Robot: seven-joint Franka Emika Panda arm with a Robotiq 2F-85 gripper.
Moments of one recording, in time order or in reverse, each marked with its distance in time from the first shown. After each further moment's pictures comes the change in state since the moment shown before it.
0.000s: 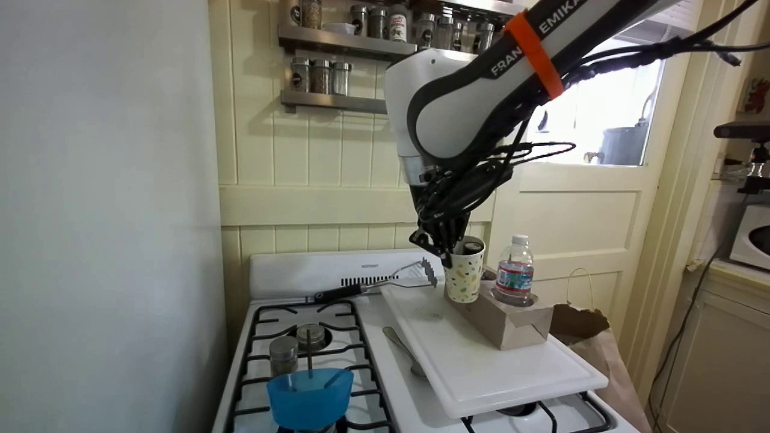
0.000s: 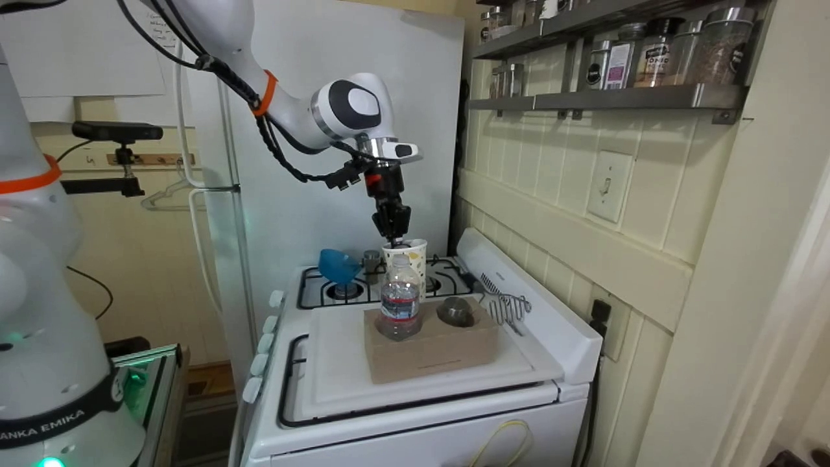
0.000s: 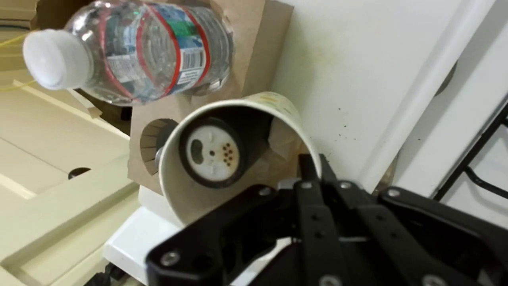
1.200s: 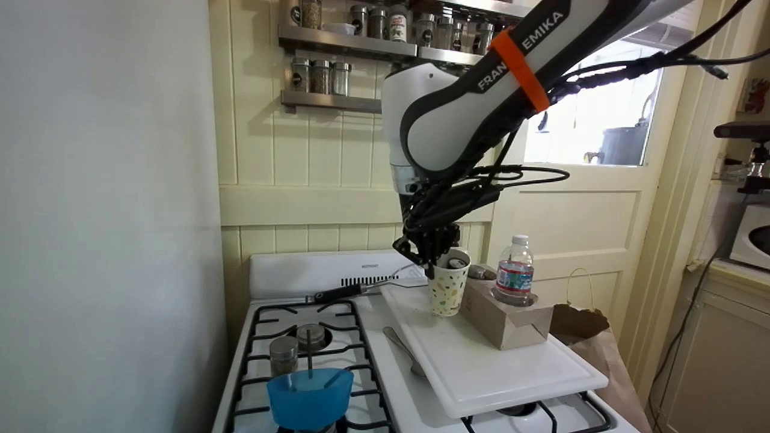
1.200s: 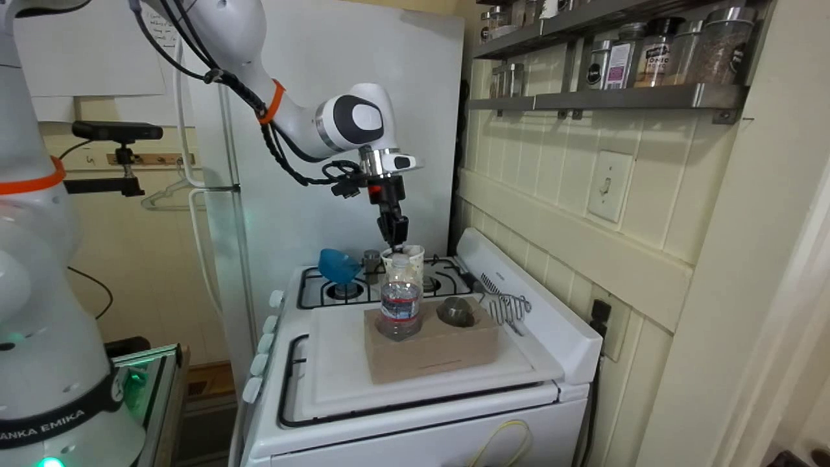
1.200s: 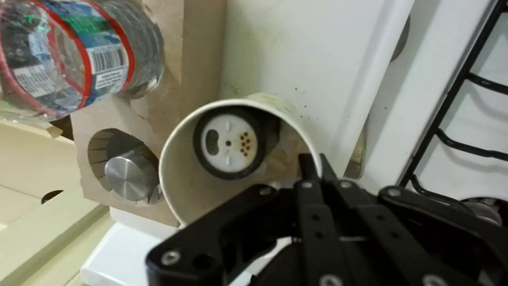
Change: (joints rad) arm 0.021 0.049 -0.018 -0.002 0.061 0.110 0.115
